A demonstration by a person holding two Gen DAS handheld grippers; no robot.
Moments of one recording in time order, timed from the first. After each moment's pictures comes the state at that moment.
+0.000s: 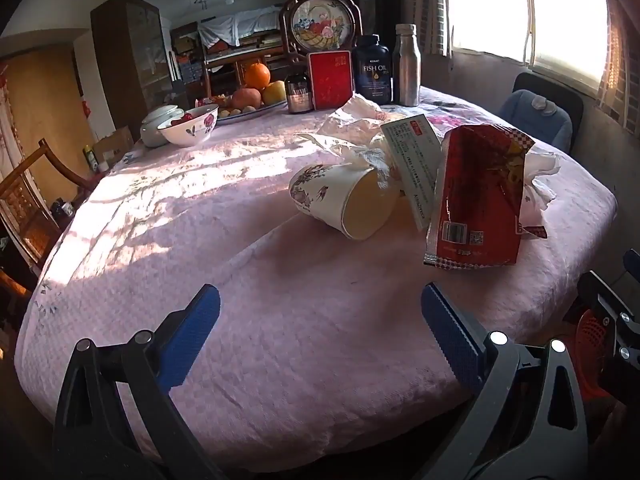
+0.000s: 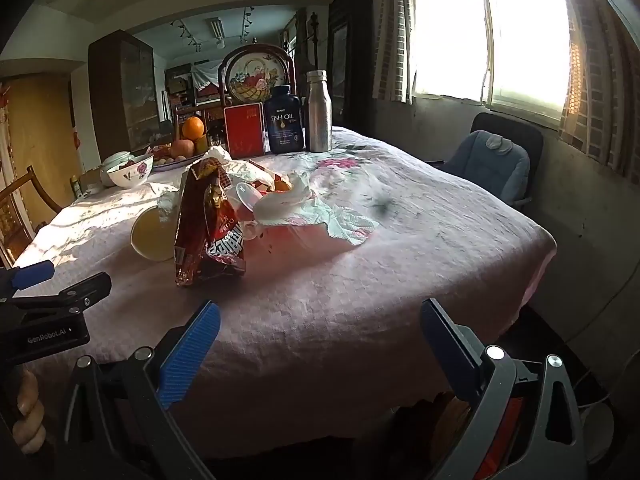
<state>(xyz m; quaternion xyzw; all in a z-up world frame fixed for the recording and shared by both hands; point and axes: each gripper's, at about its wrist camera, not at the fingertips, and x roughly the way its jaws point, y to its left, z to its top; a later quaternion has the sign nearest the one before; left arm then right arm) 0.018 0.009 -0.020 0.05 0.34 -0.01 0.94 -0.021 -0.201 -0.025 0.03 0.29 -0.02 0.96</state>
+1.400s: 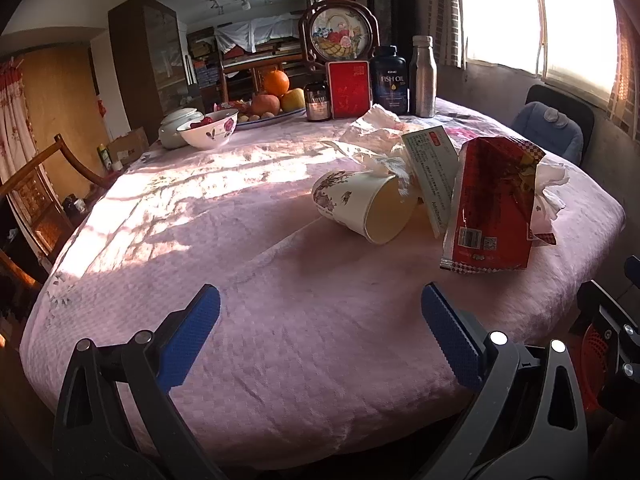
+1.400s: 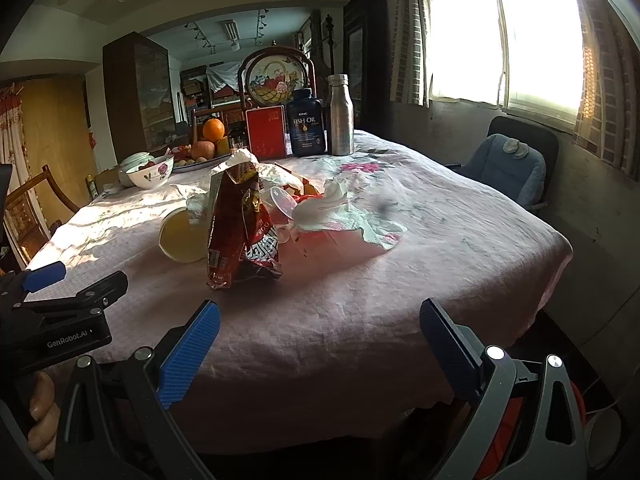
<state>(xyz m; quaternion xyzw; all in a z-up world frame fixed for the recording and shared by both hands) 0.006 0.014 -0.014 0.05 0.32 0.02 0.94 -0.020 -0.186 -0.020 0.04 0.29 0.01 0.96</state>
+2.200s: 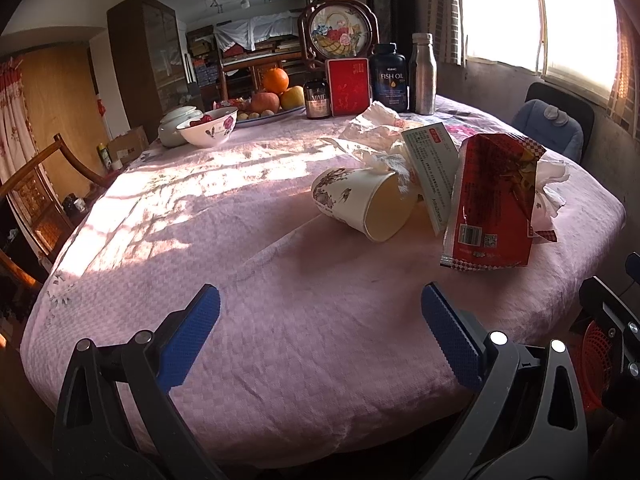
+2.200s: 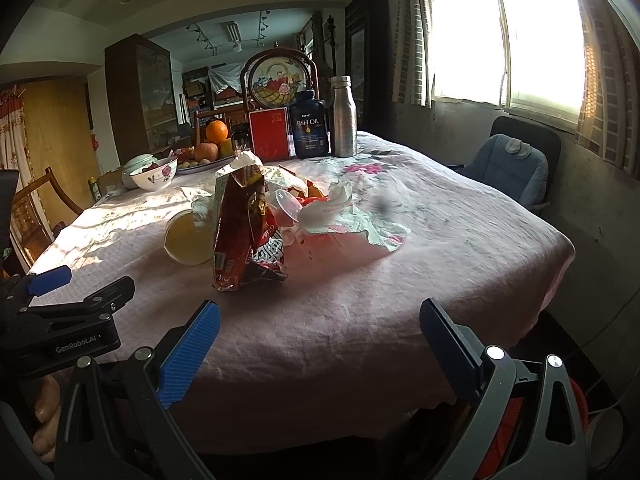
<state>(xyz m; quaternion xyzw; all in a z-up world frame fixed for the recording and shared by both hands) 0.006 0.013 -0.016 0.05 0.33 0.02 0.94 -0.021 -0.180 -0.019 0.04 0.28 0.01 0.96</state>
